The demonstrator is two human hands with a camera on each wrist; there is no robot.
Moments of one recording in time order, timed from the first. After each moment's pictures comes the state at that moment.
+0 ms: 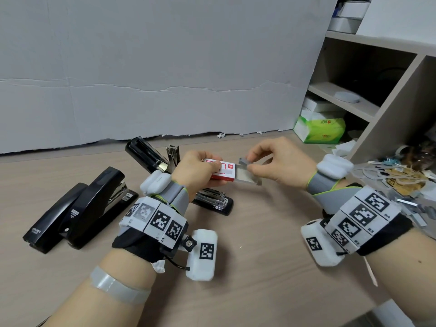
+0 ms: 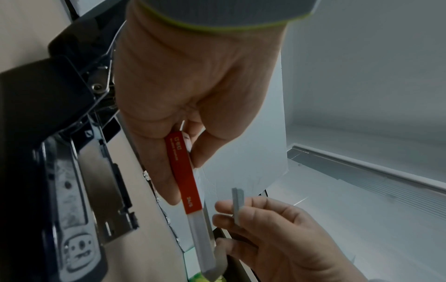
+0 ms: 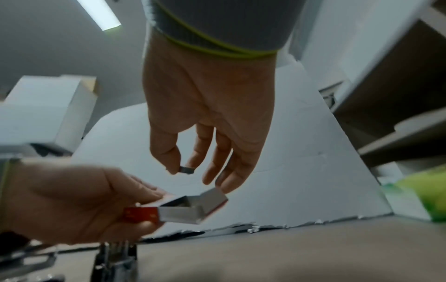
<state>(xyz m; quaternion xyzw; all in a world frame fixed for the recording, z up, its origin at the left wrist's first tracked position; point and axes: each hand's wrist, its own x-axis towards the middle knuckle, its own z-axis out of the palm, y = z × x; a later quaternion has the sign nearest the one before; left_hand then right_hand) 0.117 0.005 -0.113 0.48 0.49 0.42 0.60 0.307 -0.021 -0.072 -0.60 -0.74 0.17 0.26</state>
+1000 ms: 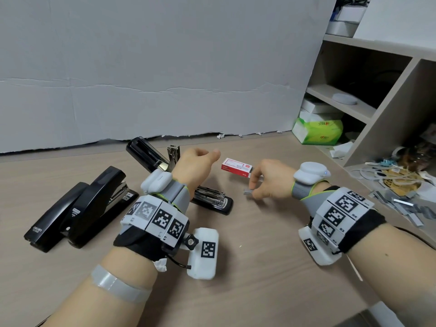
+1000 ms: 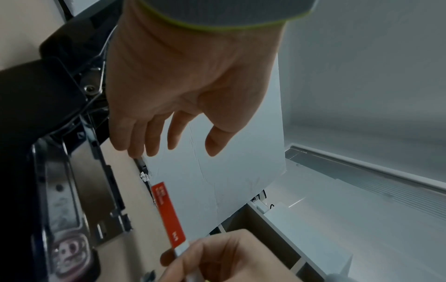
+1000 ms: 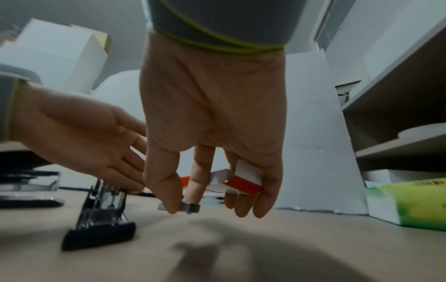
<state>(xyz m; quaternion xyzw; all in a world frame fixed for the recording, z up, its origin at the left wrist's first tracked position) 0.112 0.012 -0.115 0.51 0.57 0.42 0.49 0.301 -0.020 -0.093 -0.66 -0.74 0.13 0.02</state>
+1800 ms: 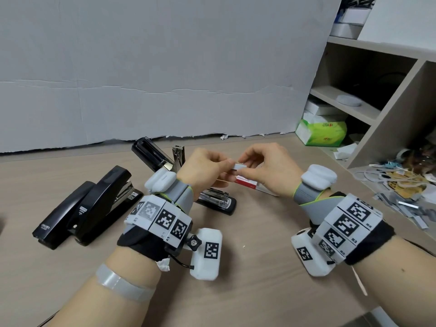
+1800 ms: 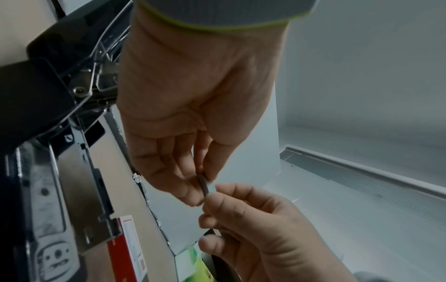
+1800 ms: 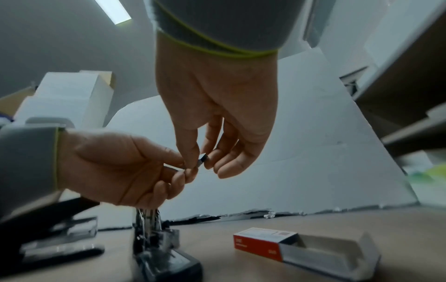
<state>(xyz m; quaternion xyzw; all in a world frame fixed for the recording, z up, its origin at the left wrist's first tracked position) 0.113 -0.002 -0.104 0.57 0.45 0.38 0.57 0.283 -0.022 -0.085 -0.59 -0.72 0.17 0.31</state>
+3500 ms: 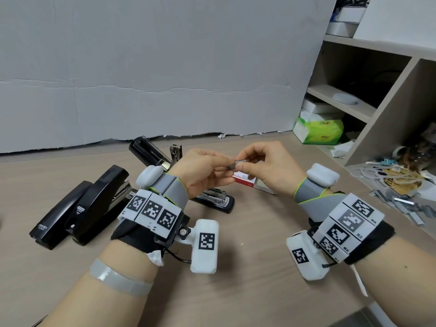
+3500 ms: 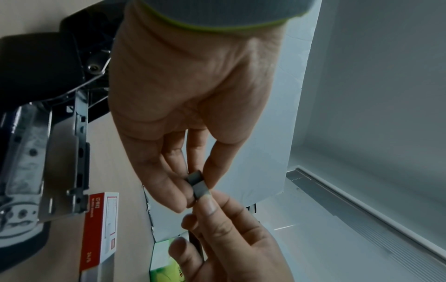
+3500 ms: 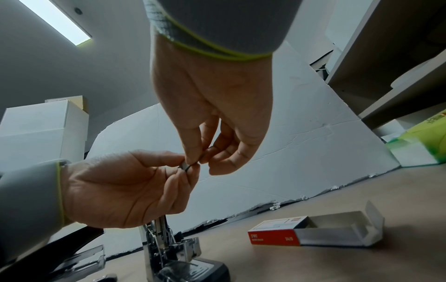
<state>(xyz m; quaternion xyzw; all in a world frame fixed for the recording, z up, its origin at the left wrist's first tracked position) 0.110 -0.006 -0.093 0.44 0.42 0.38 0.70 0.285 -0.028 -0.086 -0.54 -0.70 0.28 0.38</state>
